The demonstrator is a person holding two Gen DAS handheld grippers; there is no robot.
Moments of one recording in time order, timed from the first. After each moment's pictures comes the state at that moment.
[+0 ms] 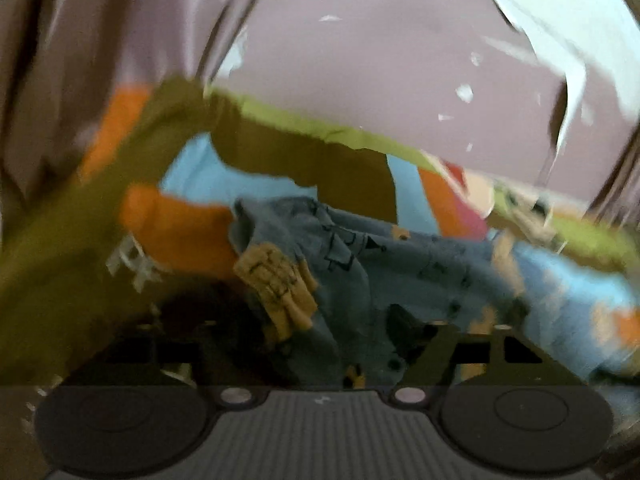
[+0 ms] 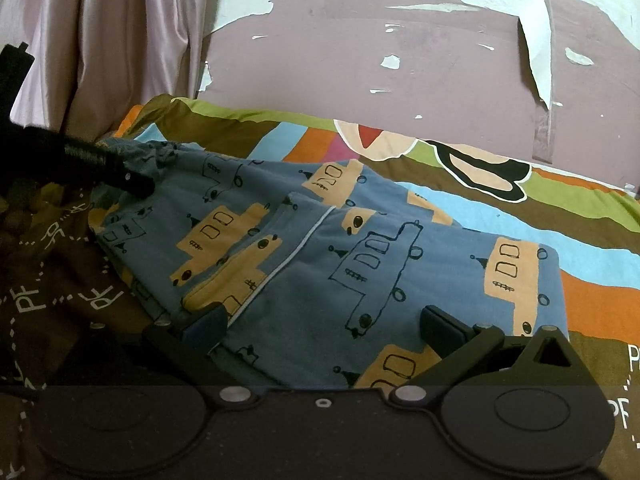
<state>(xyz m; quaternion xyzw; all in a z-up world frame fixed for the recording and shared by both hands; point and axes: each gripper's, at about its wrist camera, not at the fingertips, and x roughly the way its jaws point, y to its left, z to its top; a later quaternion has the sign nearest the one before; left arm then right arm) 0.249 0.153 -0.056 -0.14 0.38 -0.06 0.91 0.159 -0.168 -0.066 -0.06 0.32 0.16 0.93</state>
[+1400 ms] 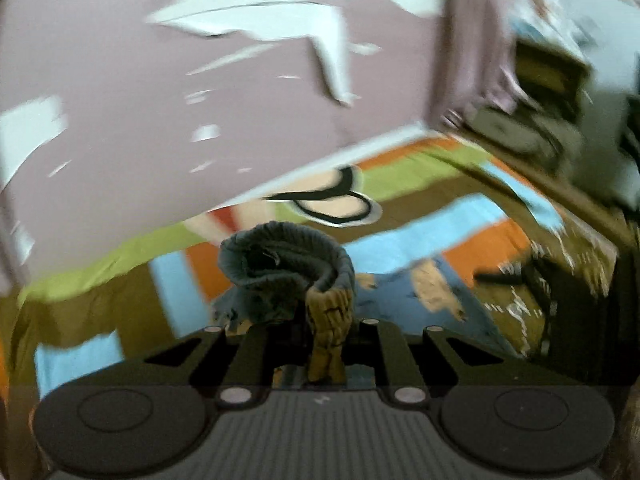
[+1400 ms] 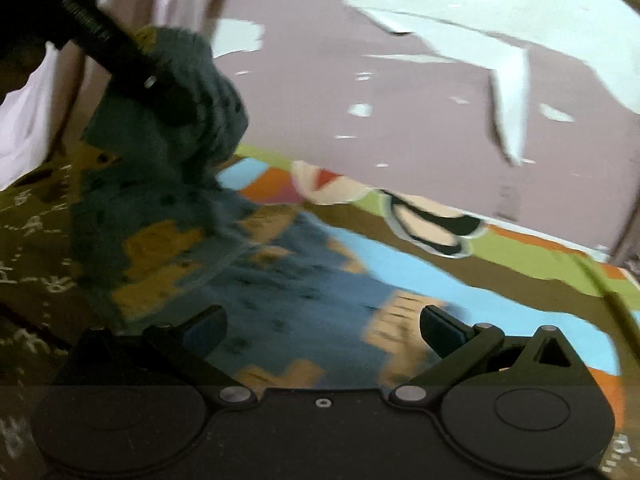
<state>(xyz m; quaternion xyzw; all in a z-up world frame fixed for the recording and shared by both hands) 0.240 -0.033 0.067 0.13 0.36 -0.28 0.88 0.161 -0.252 -0.036 -0.11 0.26 0.15 0.95</state>
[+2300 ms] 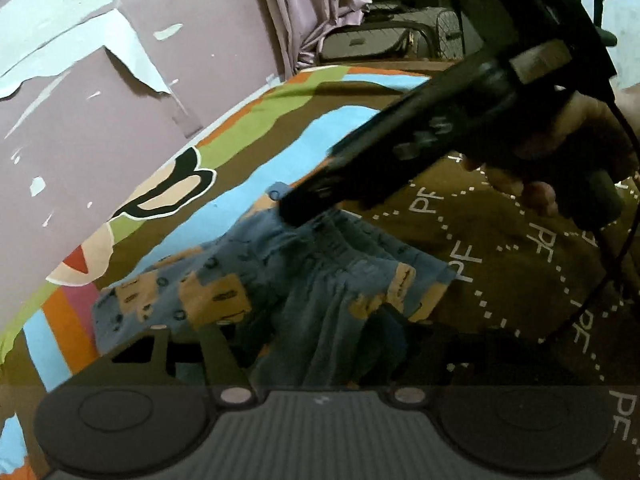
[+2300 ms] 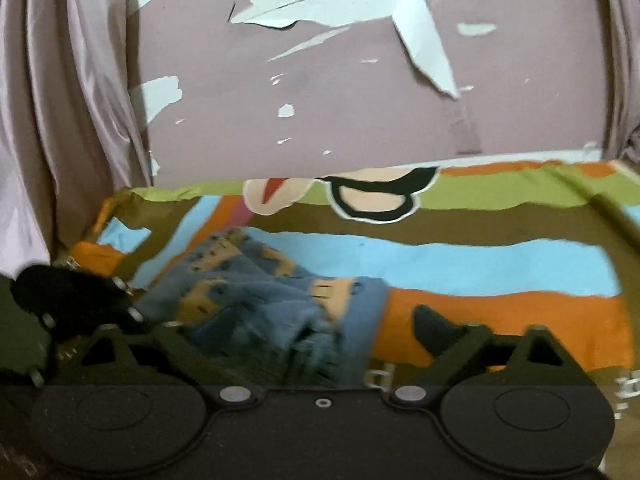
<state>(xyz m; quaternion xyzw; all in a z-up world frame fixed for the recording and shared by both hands) 0.163 -0.131 -0.043 0.29 0.30 -0.39 0.82 0.190 -0.325 -0.032 0.08 0.32 0.19 0.93</state>
